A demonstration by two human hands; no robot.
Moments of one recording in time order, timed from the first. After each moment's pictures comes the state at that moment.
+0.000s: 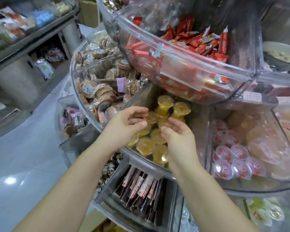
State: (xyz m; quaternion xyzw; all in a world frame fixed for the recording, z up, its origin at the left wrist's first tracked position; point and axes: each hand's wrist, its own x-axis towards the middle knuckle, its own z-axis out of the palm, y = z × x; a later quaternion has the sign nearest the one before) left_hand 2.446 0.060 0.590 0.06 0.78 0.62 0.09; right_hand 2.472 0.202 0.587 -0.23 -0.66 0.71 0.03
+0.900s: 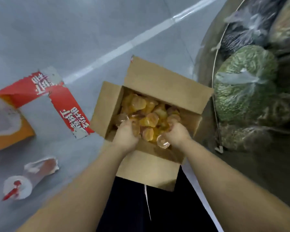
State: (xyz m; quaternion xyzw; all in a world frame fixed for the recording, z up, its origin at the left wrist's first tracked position) left_hand 2.813 -0.077 -0.060 -0.47 0.68 0.51 0.22; right_hand 2.676 0.028 -0.069 0.12 -0.83 0.03 -0.55
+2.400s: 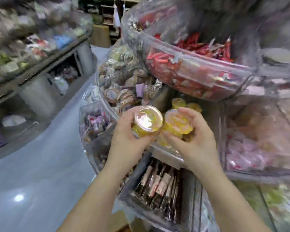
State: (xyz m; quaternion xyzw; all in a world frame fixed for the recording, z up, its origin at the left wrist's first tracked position) left_hand 2.521 0.027 0.603 0.09 0.76 0.63 -0.14; right_hand 2.535 0.181 0.615 0.05 -0.80 0.58 0.15
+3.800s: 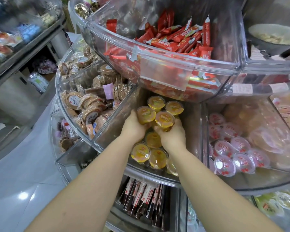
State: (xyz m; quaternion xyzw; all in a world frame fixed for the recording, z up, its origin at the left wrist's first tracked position) left_hand 2.383 0.119 0.541 -0.07 0.87 0.48 0.10; right_hand 2.422 0.231 0.539 -0.26 -0.82 0.51 0.00
